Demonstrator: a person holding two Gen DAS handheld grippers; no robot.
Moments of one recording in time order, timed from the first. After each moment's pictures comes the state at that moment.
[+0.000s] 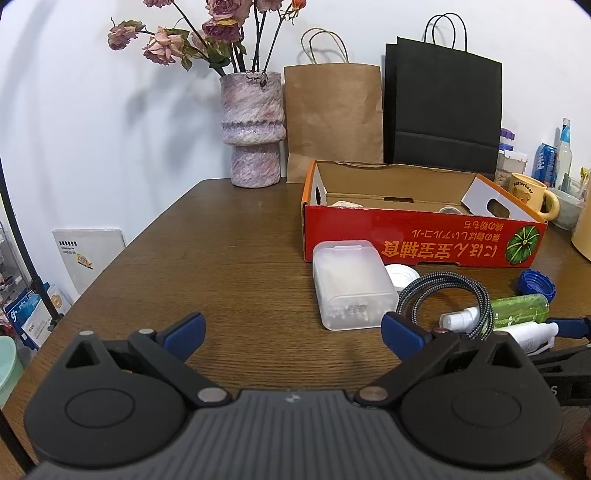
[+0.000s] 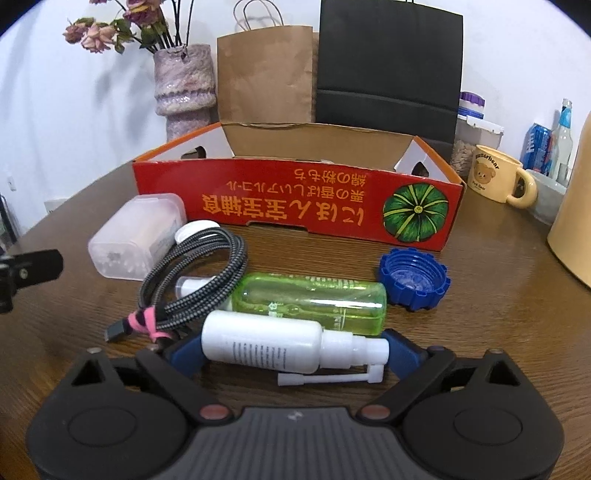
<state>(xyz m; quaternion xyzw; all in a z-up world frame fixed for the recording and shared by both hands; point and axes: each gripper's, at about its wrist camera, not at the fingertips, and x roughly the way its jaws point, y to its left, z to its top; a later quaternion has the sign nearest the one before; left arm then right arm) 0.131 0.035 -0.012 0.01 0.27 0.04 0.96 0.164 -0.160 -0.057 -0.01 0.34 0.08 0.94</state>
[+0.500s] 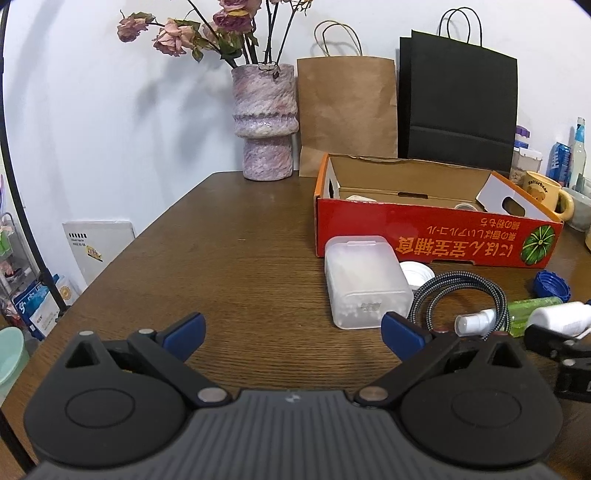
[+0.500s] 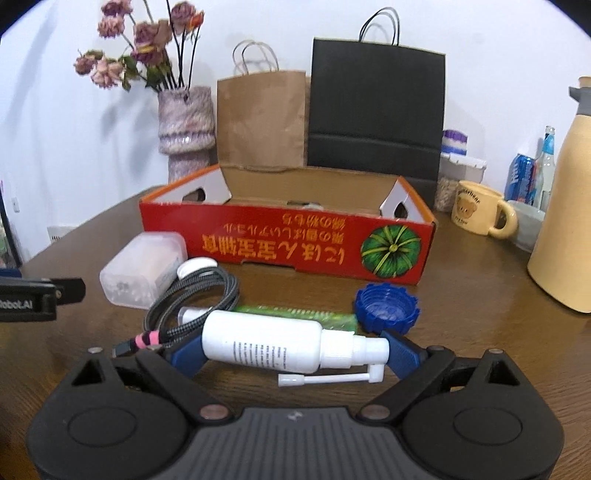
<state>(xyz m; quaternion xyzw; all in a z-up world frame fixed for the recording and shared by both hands) 0.140 0.036 -0.016 0.01 0.28 0.06 0.96 0.139 -0.178 -0.038 -0.01 0.26 0.08 0.96</state>
